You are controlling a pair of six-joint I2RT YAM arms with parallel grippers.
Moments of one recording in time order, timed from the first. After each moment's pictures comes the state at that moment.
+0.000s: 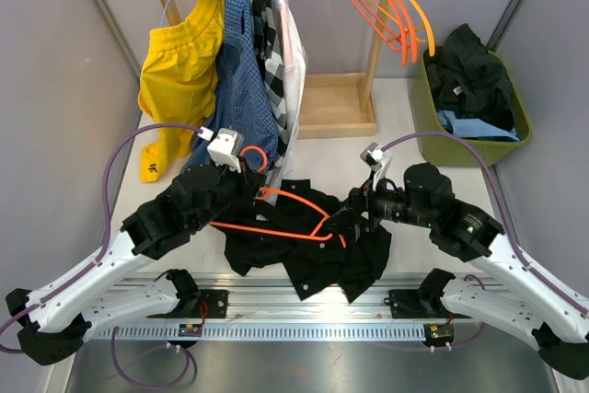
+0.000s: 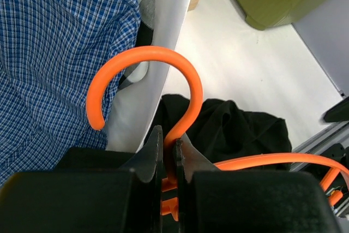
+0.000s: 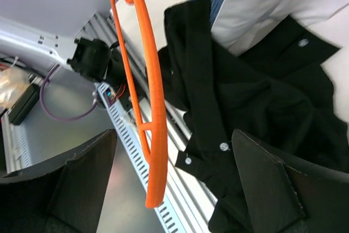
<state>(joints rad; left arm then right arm) -0.92 0.81 0.97 -0.49 -0.31 -0.42 0.83 0.76 0.95 -0.51 -0.30 0.40</state>
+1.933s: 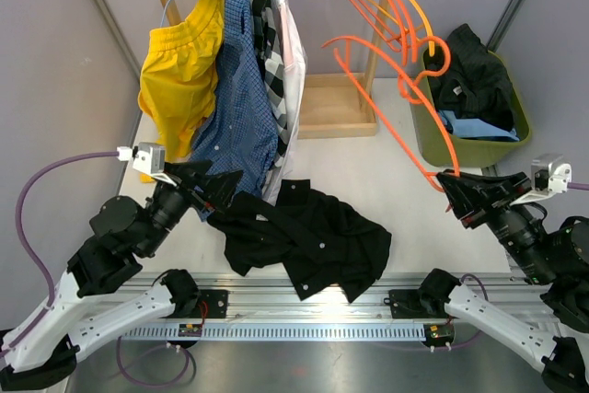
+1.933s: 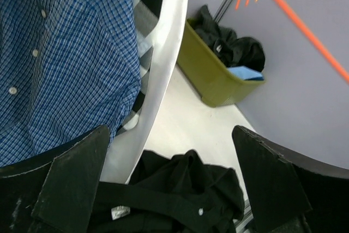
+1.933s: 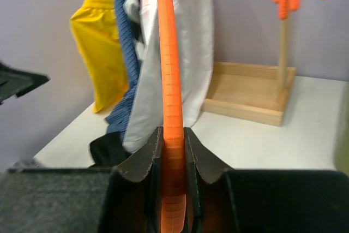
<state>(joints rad) -0.91 0.49 0.96 -0.39 -0.36 -0.42 0.83 0.42 1.24 -0.68 0.28 0.22</state>
